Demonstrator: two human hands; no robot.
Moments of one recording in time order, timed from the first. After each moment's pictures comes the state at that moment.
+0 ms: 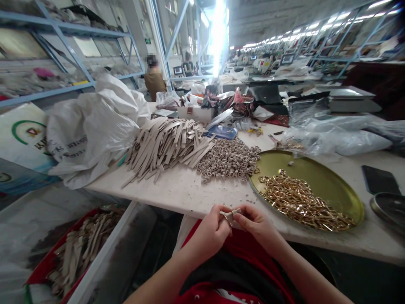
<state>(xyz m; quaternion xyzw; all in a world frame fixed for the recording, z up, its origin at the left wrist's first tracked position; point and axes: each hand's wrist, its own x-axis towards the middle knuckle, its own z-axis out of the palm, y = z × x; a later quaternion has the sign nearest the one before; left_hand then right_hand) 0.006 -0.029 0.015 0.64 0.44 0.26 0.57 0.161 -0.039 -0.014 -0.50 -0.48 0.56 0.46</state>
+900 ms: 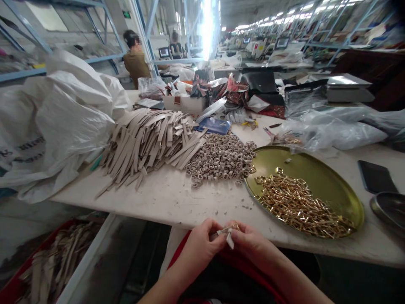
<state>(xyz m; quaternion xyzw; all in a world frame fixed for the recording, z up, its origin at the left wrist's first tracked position) 0.011 0.001 -0.006 0.61 0.51 0.17 0.58 0.166 -0.027 -0.039 -0.37 -0.21 0.79 0.44</state>
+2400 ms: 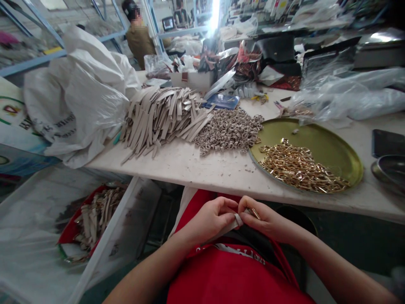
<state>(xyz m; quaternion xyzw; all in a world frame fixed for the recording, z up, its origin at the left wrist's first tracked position) 0.000 -0.065 -0.007 0.54 0.40 0.19 0.71 0.184 -0.091 -0.006 -0.47 -0.62 0.57 0.27</state>
